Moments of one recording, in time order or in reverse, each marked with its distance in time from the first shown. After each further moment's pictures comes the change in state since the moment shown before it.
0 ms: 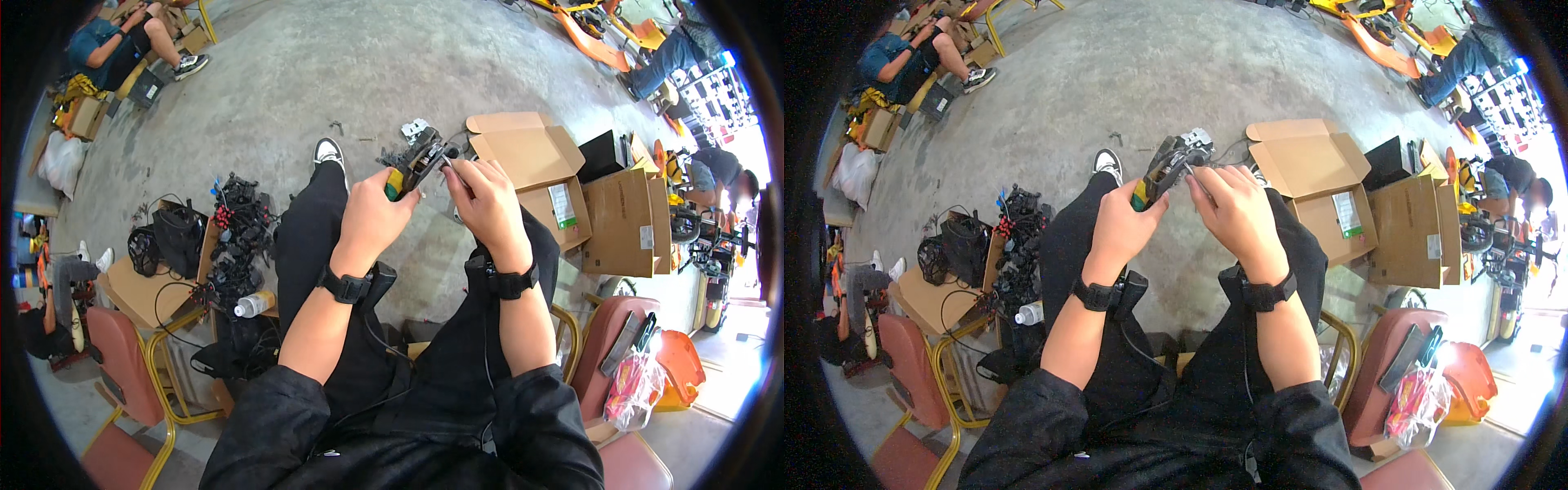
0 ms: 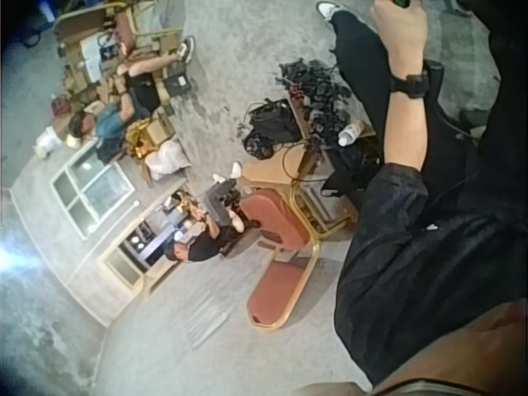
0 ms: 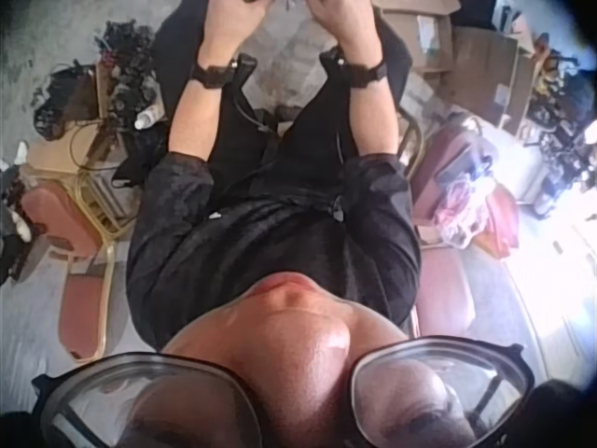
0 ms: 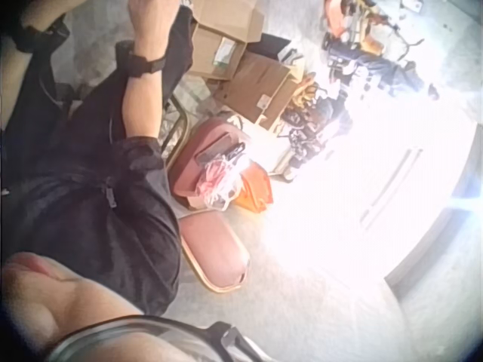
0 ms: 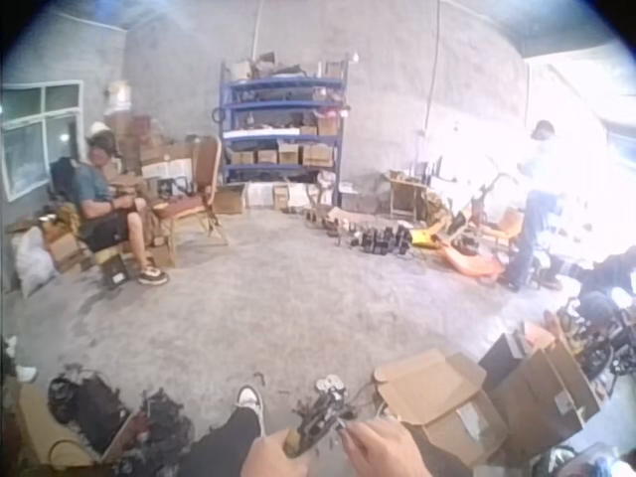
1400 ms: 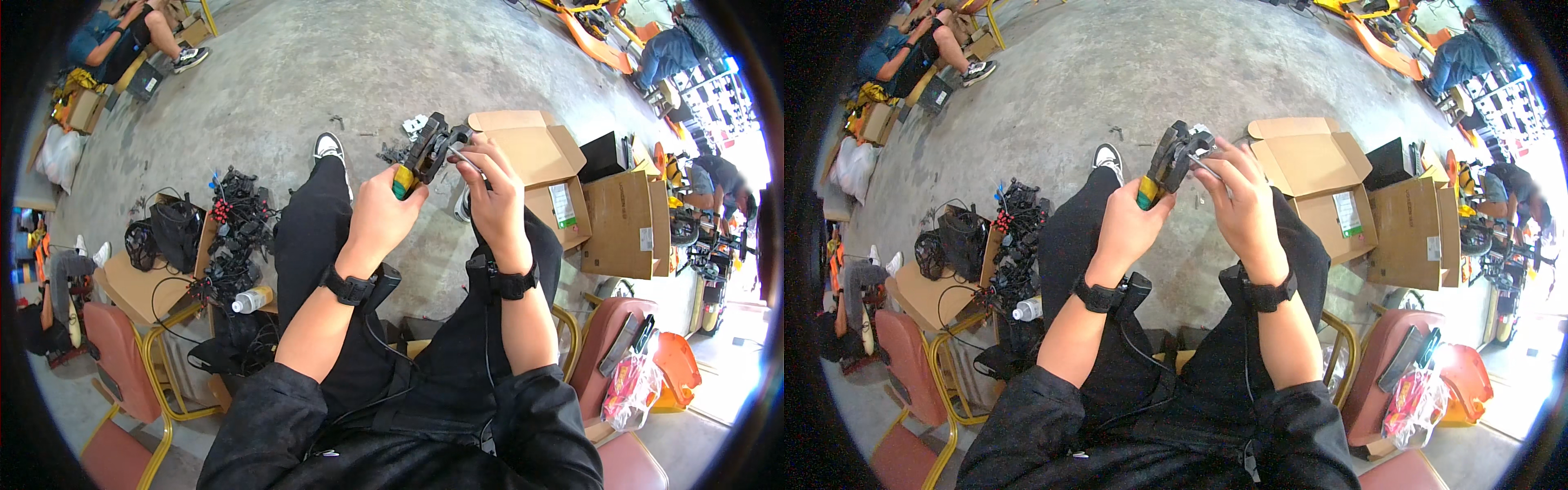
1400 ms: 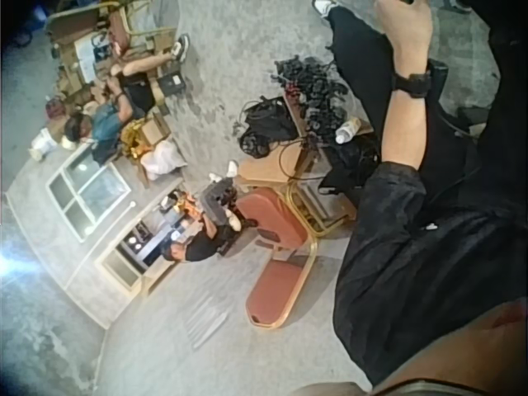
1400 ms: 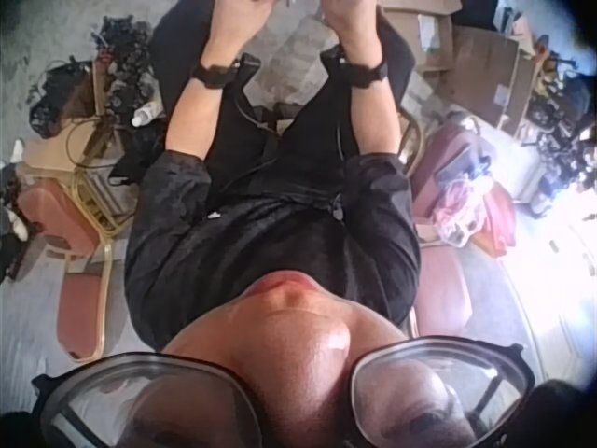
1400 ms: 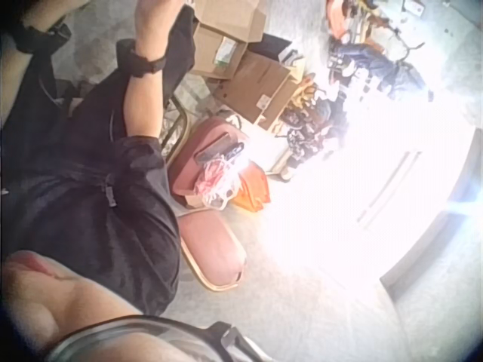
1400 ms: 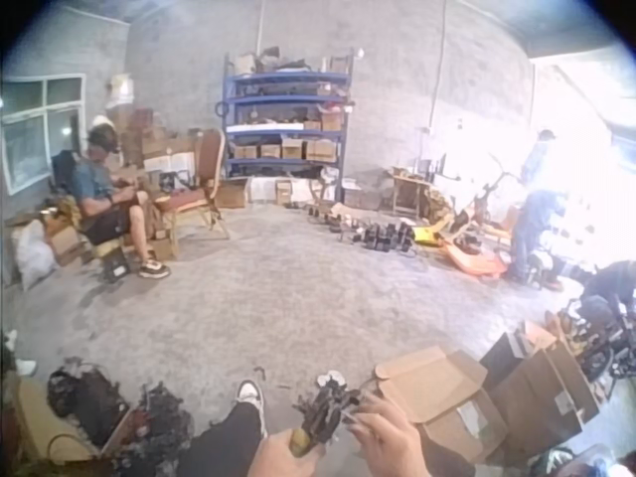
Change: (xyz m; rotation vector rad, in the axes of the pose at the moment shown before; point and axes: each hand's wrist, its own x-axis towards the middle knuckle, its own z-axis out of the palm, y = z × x) left_hand -0.001 -0.001 0.006 -0.195 -0.030 -0.070; right_hand 0.002 0.006 0.007 0.182 0.083 0.083
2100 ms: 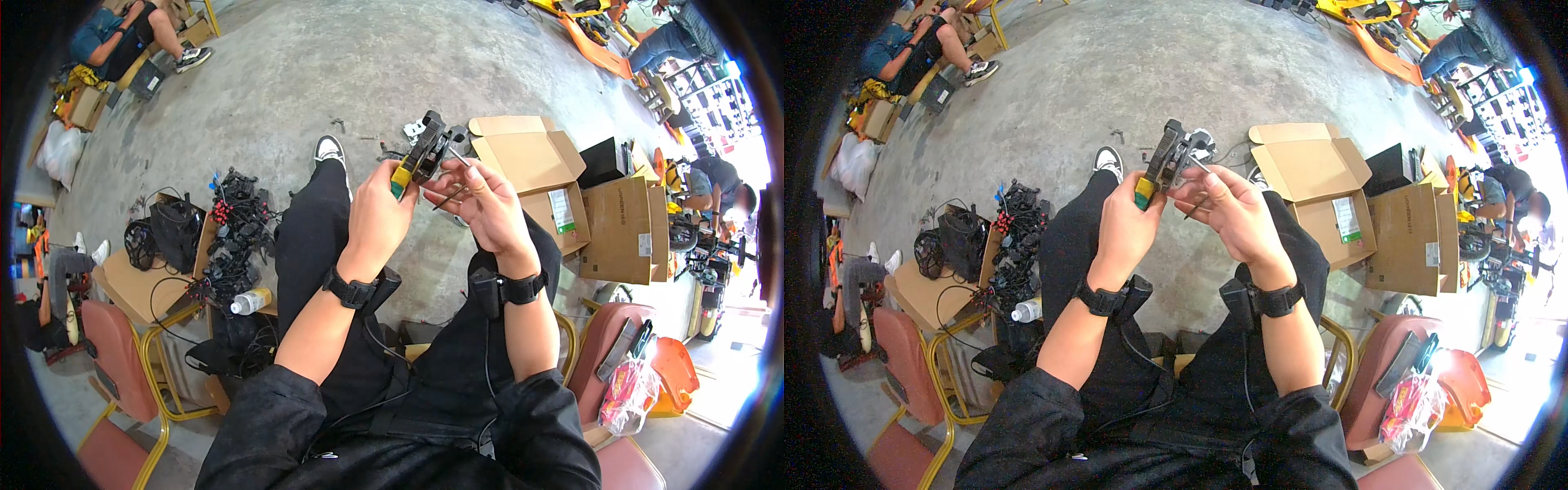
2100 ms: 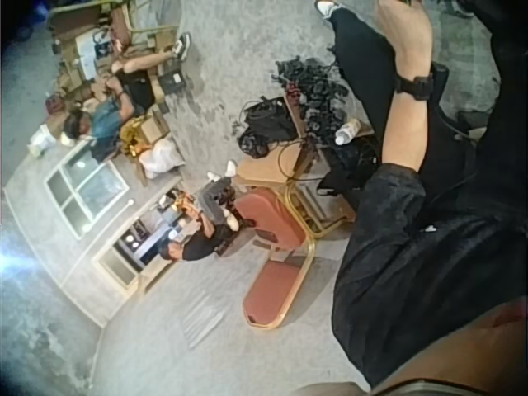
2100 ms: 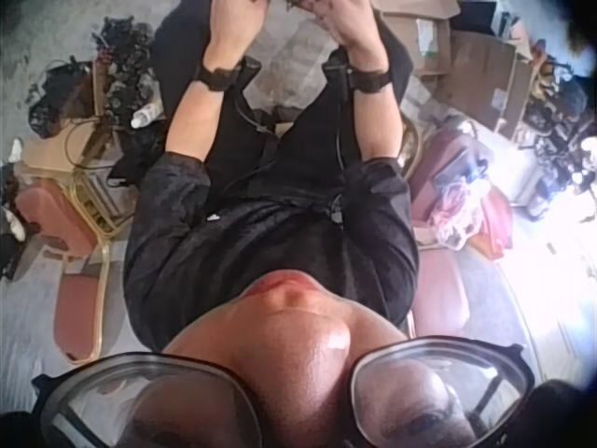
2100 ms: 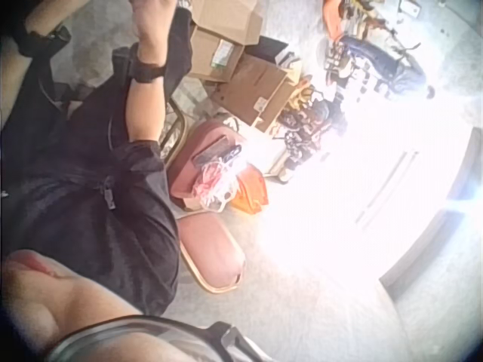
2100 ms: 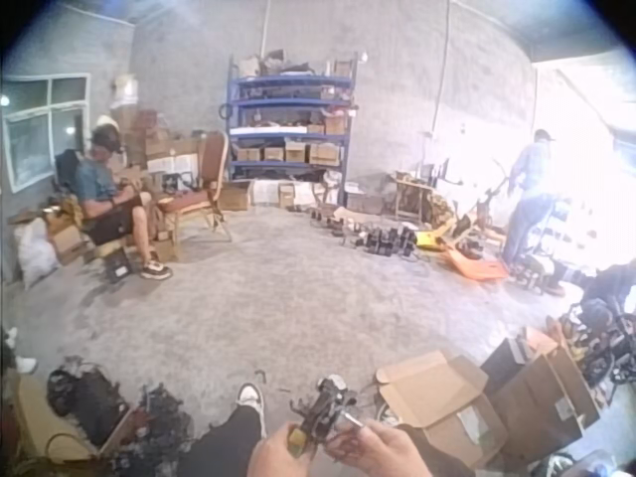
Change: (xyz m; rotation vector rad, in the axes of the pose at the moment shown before) left_hand 0.001 -0.003 0.000 0.123 0.133 0.106; right_hand -0.011 0.003 0.000 1.377 -0.289 0.704
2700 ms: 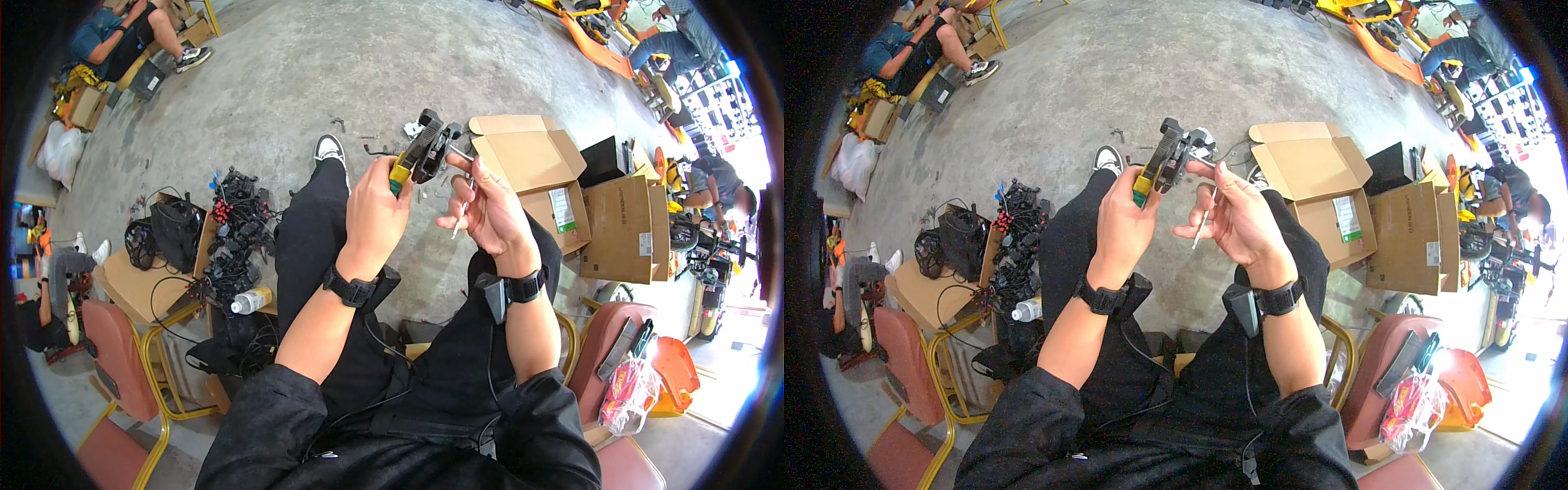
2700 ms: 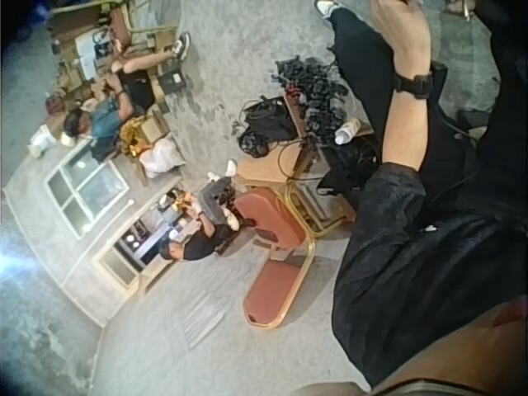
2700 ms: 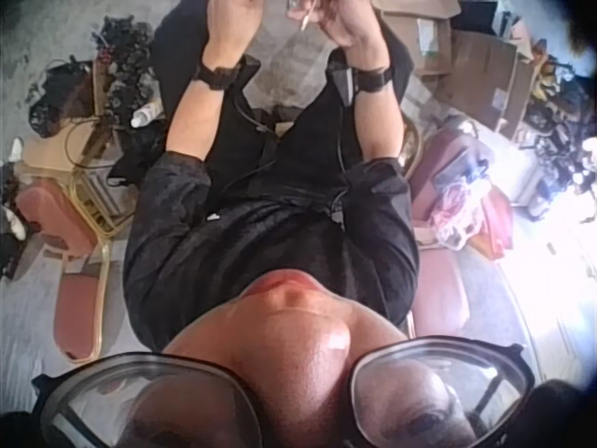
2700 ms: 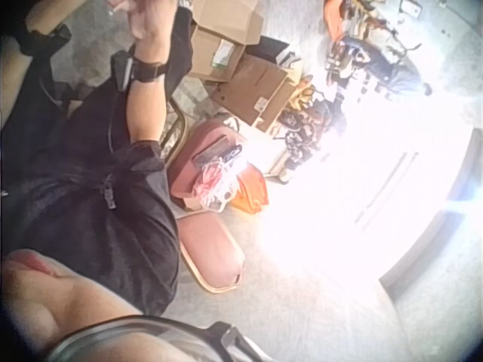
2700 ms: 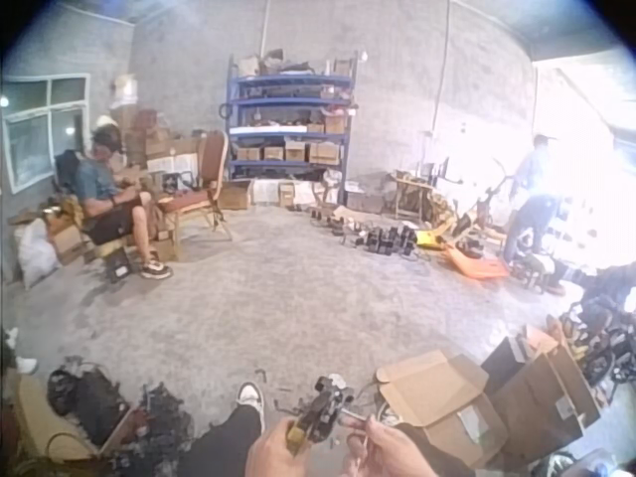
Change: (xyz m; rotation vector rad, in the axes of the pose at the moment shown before) left_hand 0.000 -0.007 0.001 0.073 0.104 0.187; right_hand -0.001 -0.009 0.003 0.350 -0.005 0.177
